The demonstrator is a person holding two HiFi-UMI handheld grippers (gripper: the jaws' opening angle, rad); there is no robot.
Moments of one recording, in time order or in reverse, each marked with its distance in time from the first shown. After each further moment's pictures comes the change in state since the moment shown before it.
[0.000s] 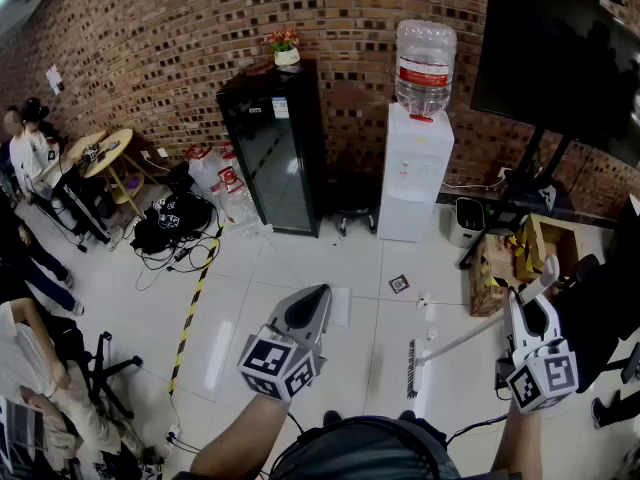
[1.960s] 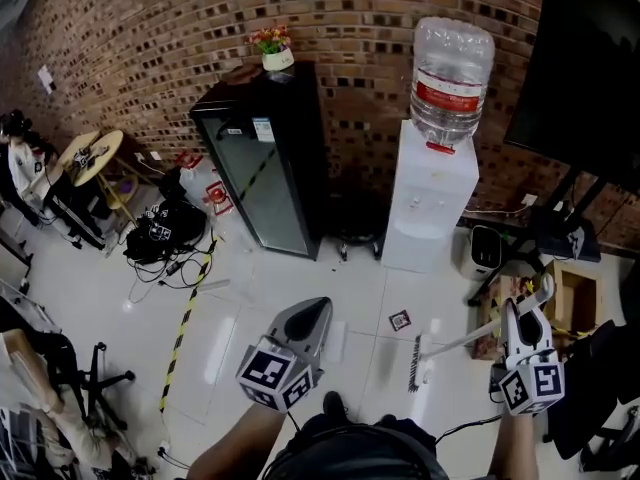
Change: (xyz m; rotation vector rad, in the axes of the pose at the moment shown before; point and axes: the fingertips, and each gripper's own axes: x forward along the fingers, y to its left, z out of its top) left arm 0.328 0.163 0.018 -0.005 0.062 0.047; right arm 0.366 -0.174 -0.083 0.039 0.045 0.006
